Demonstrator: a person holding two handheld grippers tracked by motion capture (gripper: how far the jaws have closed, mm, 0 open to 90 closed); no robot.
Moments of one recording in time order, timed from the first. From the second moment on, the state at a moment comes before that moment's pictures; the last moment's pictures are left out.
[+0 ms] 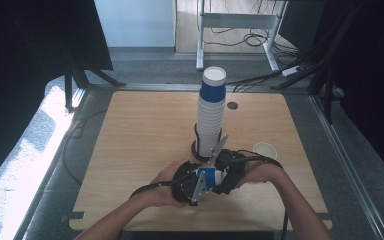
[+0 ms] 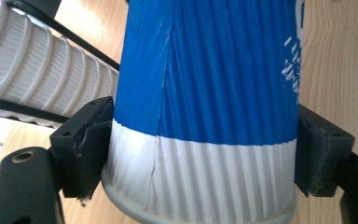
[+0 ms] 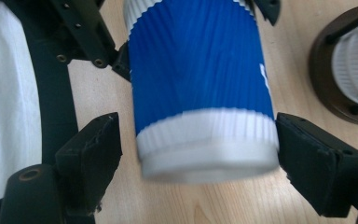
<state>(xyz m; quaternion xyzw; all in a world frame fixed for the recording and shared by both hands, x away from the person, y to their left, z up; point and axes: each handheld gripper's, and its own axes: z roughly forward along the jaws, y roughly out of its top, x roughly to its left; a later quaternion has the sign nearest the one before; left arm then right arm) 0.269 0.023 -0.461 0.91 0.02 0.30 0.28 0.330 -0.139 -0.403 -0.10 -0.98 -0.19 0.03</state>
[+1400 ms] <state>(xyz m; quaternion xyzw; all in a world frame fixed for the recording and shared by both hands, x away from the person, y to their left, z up) 0.276 0.076 -0.450 0.85 0.21 0.19 0.45 0.326 -0.173 -0.426 -0.15 -0.91 -0.38 -0.03</state>
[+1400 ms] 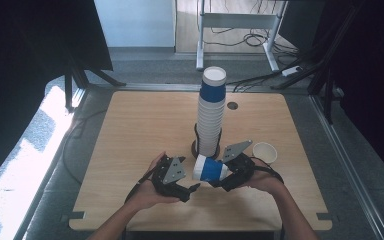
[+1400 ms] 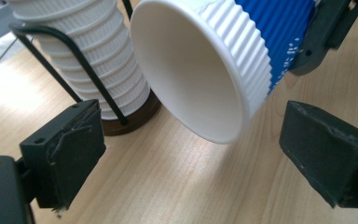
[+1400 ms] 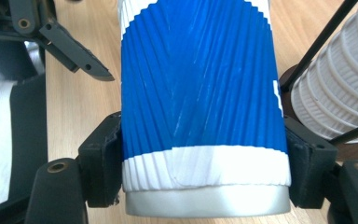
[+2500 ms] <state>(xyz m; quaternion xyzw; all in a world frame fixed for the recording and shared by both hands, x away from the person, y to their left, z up) 0.287 0.094 -0.460 0.77 0.30 0.01 0.56 0.290 -0.186 -0.473 -0.23 -0.78 -0.58 -0.11</state>
